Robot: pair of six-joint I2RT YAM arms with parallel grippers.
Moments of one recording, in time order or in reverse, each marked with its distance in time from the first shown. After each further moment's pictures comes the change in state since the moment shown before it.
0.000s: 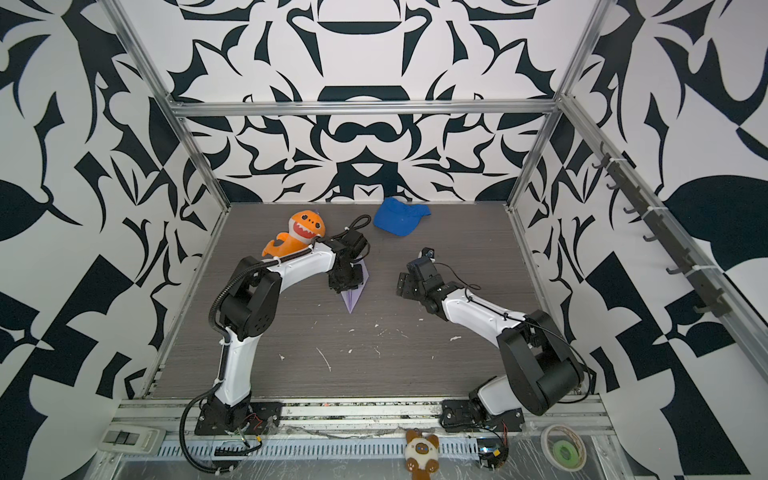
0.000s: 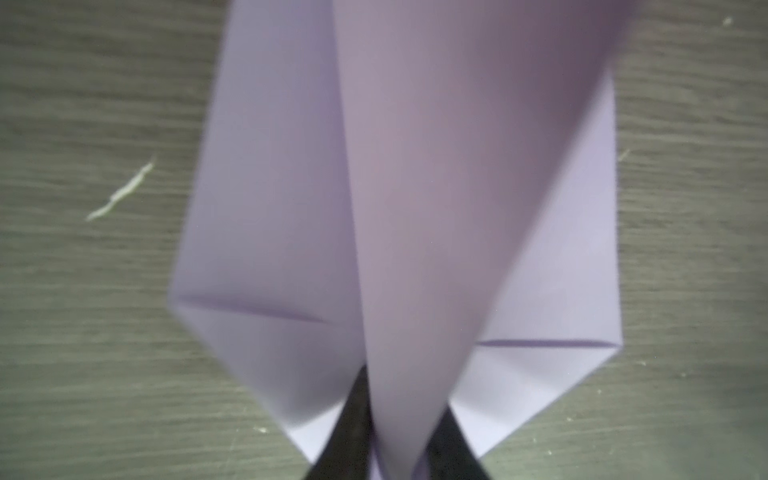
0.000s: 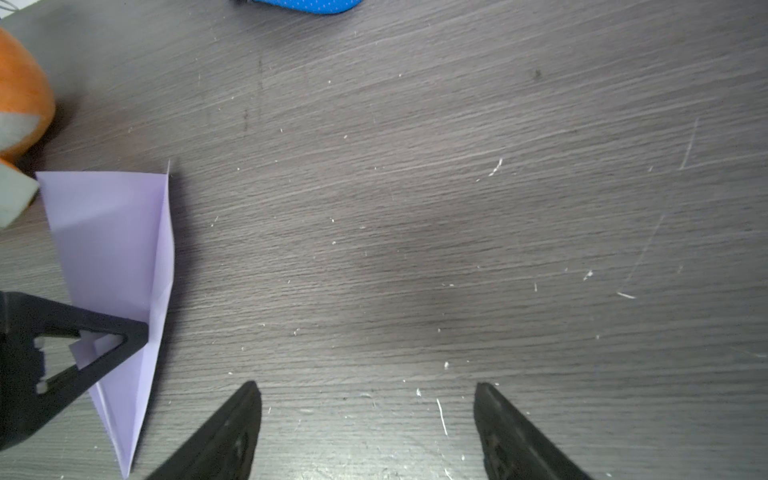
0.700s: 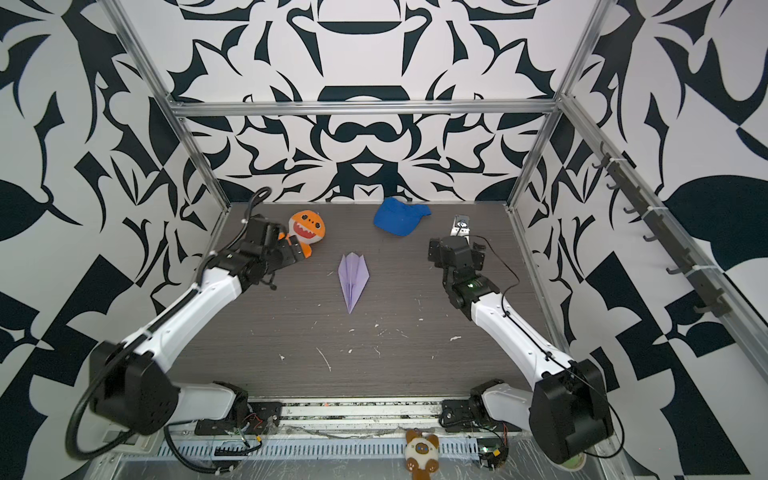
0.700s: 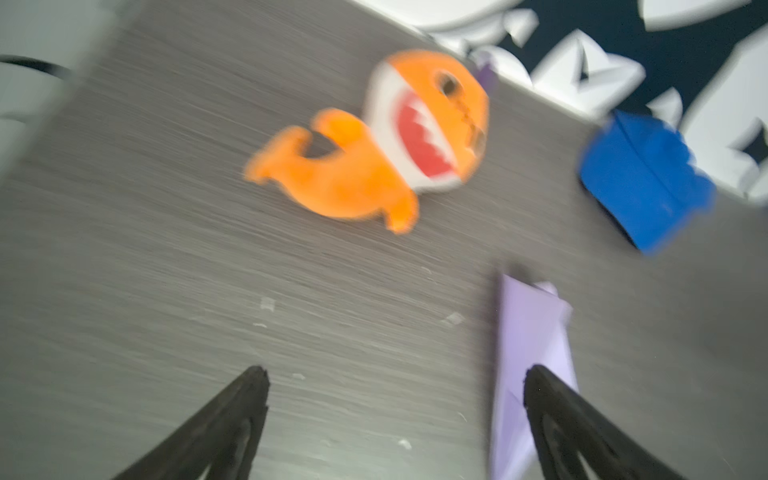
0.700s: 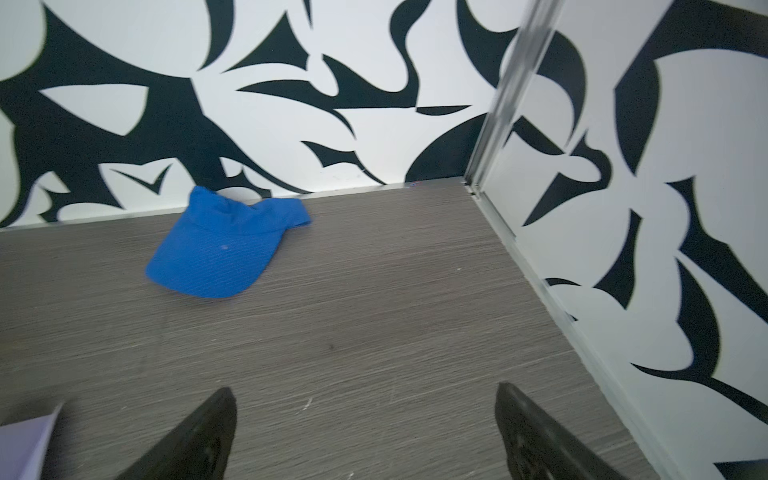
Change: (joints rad) left arm 0.317 -0.851 -0.587 0.339 -0.337 0.136; right arm -0.196 -0.263 -0.012 0.148 0.370 -0.408
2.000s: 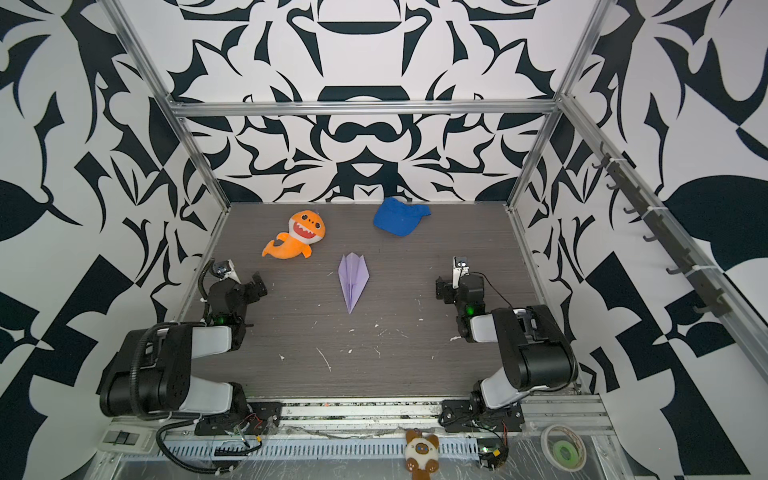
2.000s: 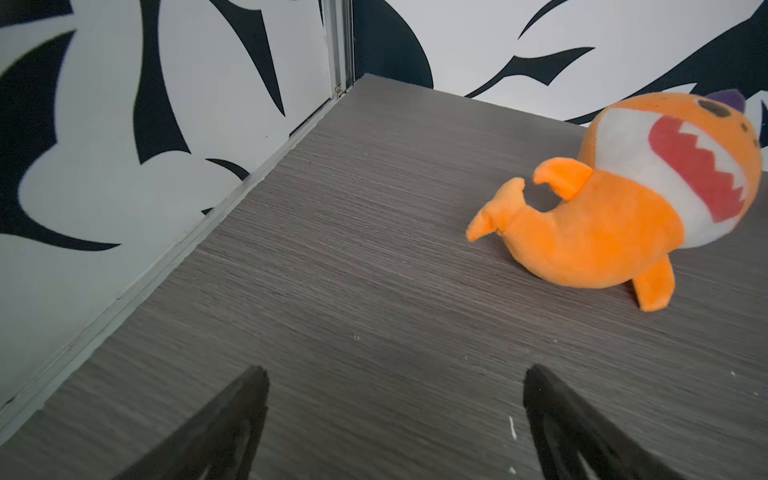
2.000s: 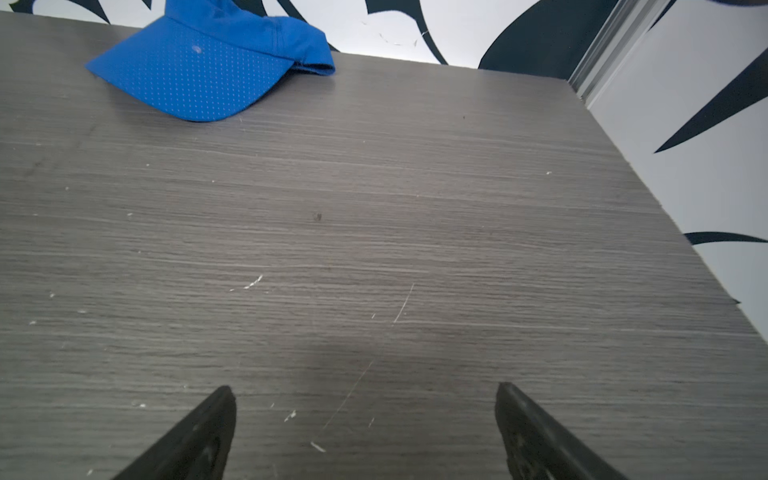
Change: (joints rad) left arm 0.417 0.192 -0.727 1.297 0.171 0.419; right arm -0.216 0.371 -0.425 0.782 -0.447 -0.238
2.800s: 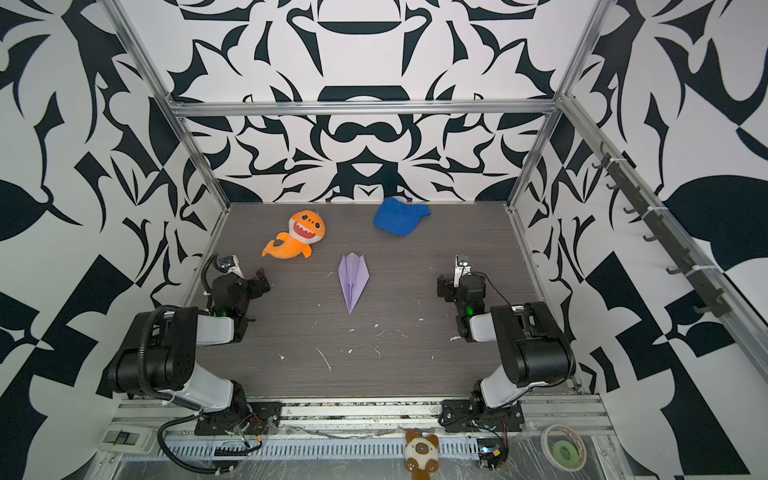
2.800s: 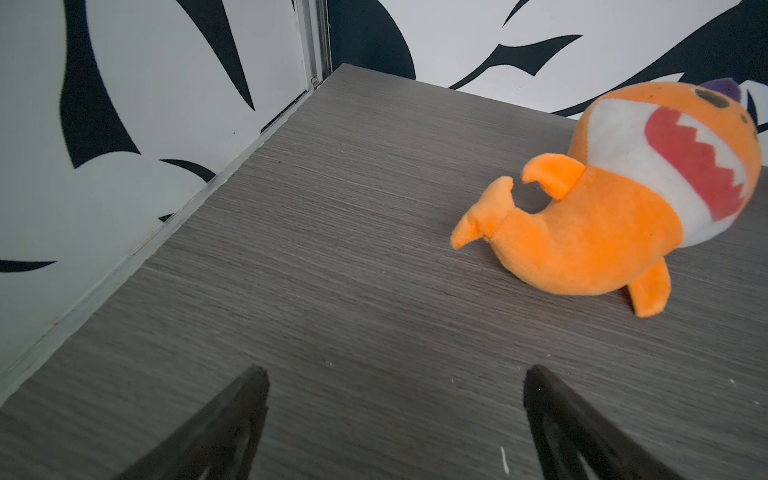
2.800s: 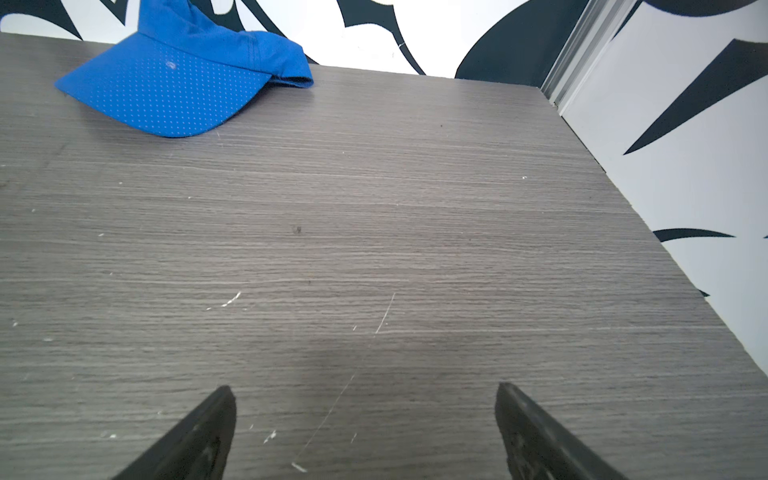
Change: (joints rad) left arm 0.005 0.089 0.063 0.016 0.047 0.002; right arm -0.001 0.011 0.000 0.042 0.053 0.020
